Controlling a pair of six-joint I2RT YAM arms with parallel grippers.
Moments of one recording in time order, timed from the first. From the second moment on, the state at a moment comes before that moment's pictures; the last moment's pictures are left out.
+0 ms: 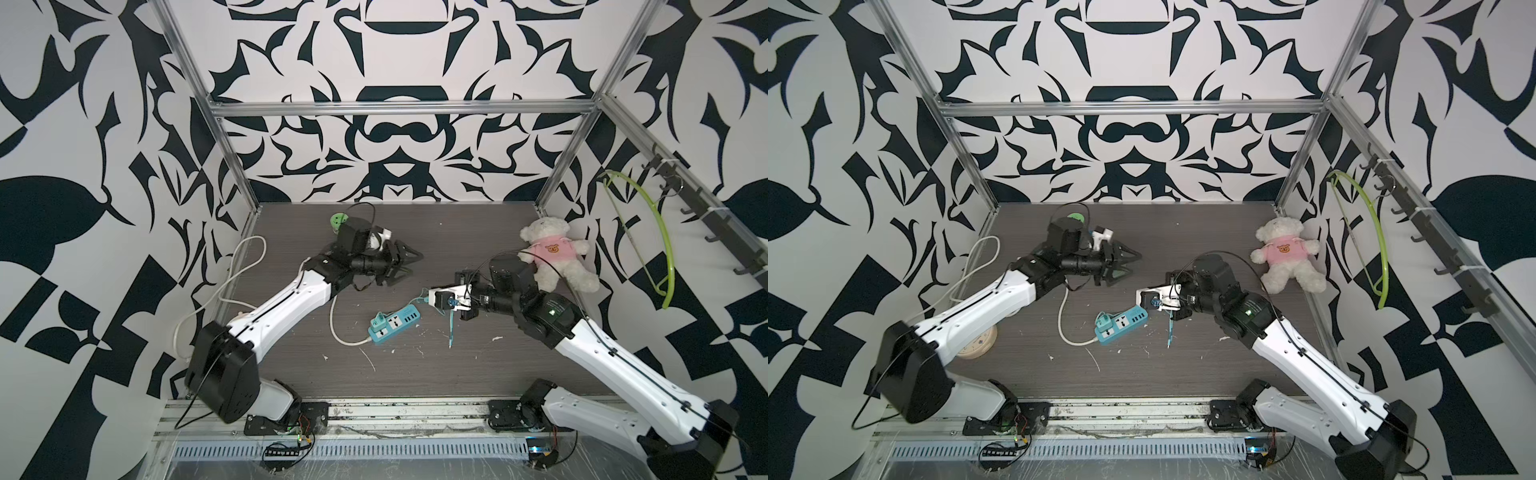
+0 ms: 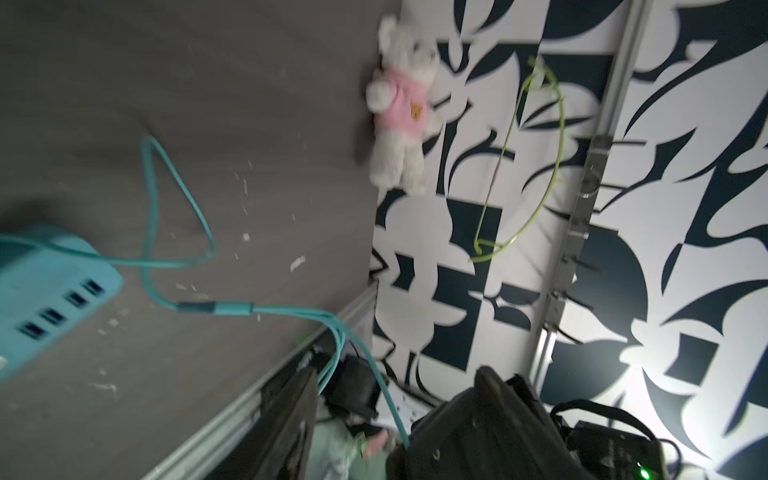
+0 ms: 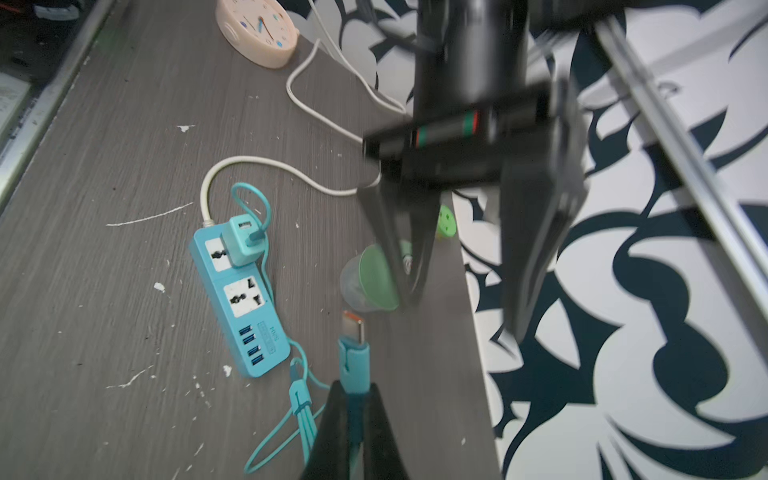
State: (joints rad) left arm -0.60 1.37 1.11 -0.18 0.59 -1.19; right arm 0.62 0.98 0.91 -0.46 -0.37 -0.88
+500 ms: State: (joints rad) left arm -0.60 1.18 0.84 0.10 0.66 -0.71; right arm 0.54 1.15 0.95 -0.49 -0.62 -0.48
